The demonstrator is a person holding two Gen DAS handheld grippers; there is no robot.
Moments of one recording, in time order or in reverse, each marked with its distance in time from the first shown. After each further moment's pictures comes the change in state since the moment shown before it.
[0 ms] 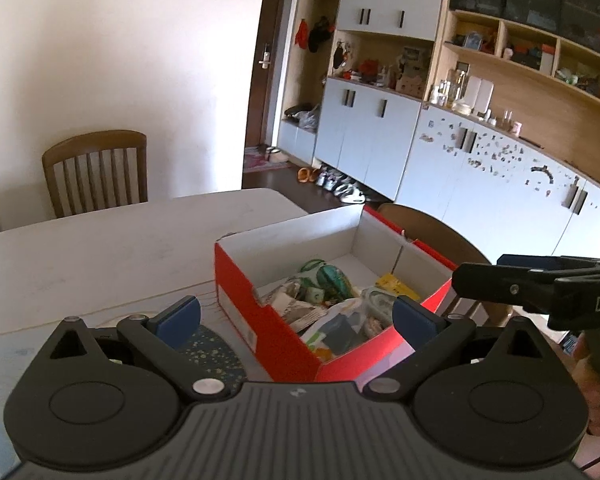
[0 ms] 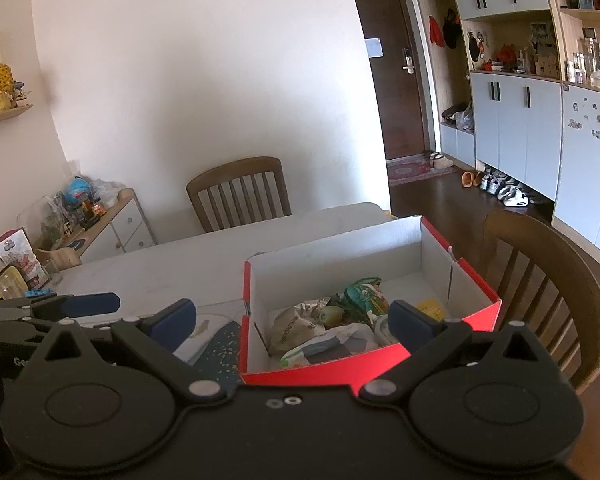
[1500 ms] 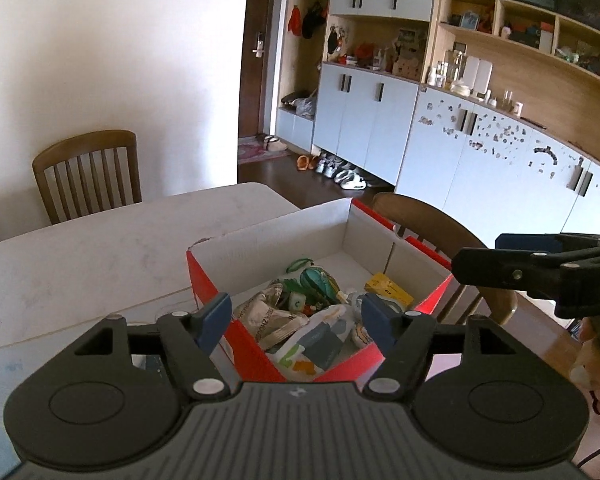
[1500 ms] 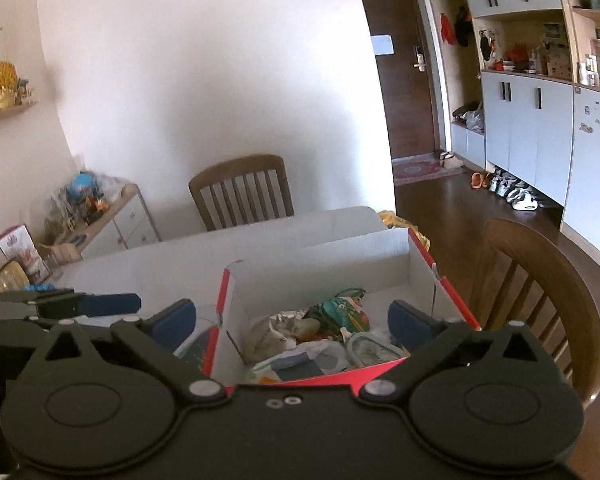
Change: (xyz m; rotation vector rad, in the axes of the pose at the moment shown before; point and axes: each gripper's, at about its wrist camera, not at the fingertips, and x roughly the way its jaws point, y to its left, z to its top) left arm 0.029 -0.030 0.020 0.041 0.040 0.010; right arm 0.003 -0.049 0.021 -0.026 0.012 0.050
